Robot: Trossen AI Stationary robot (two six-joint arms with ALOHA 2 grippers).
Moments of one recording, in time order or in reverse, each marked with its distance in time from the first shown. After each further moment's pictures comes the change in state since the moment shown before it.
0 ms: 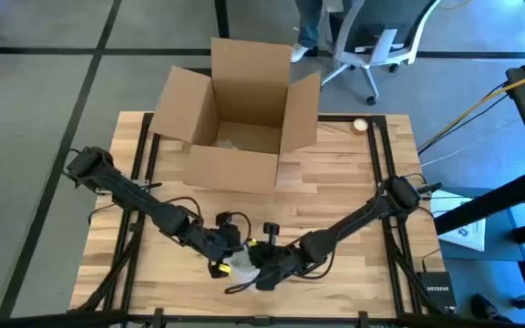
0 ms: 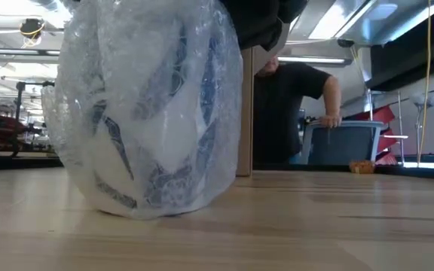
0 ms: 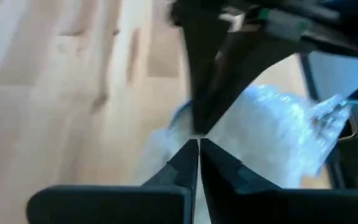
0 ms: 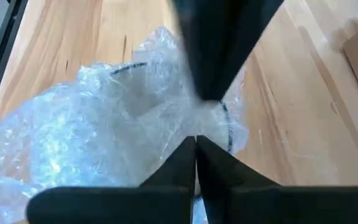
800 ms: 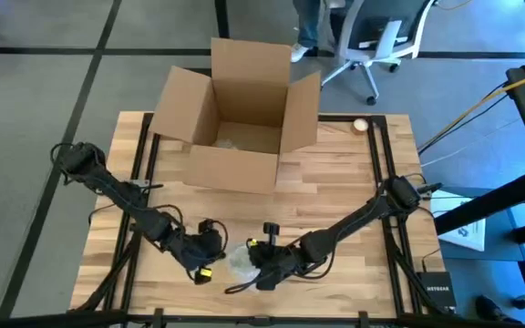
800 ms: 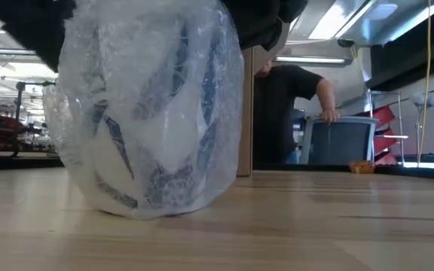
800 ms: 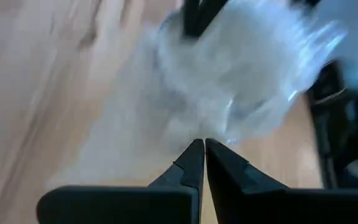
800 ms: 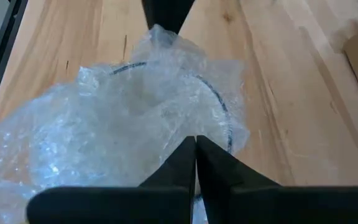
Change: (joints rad) left arm -0.124 -0.069 -0.224 0.236 -0.034 -0.165; right arm 0.000 -0.002 0.000 -0.002 0.001 -0.004
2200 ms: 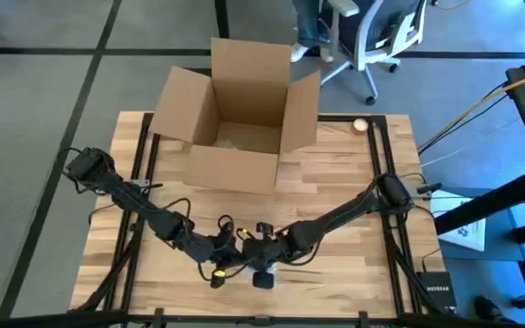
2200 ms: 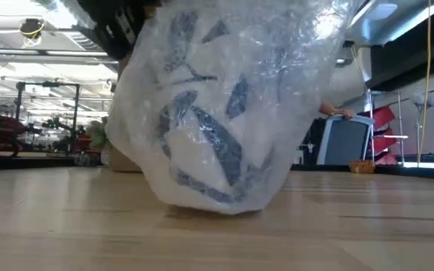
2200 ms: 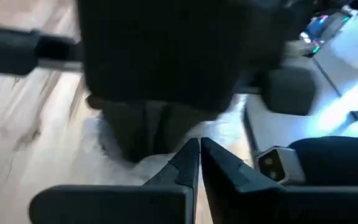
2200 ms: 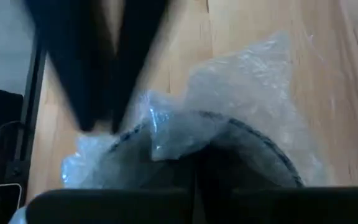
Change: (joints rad) left arm 0.075 0.119 0.002 0.367 0.057 0.110; right arm -0.091 0.082 0.077 -0.098 -0.363 0.069
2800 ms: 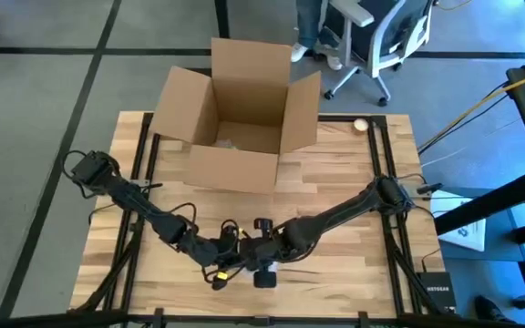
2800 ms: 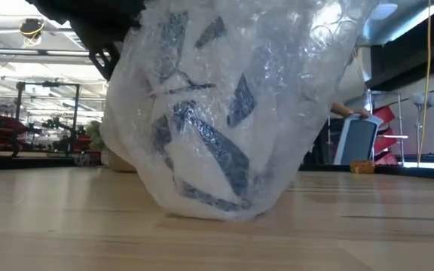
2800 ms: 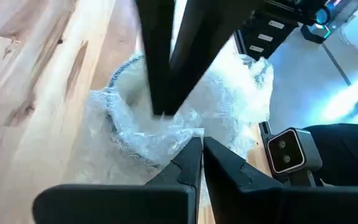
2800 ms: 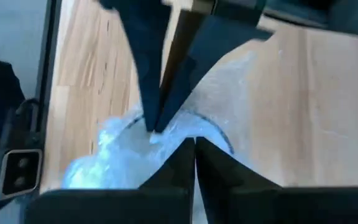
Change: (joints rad) left arm -0.008 0.040 -0.001 0.002 0.019 -0.028; right arm 0.009 0.006 0.366 -0.457 0.005 -0.090
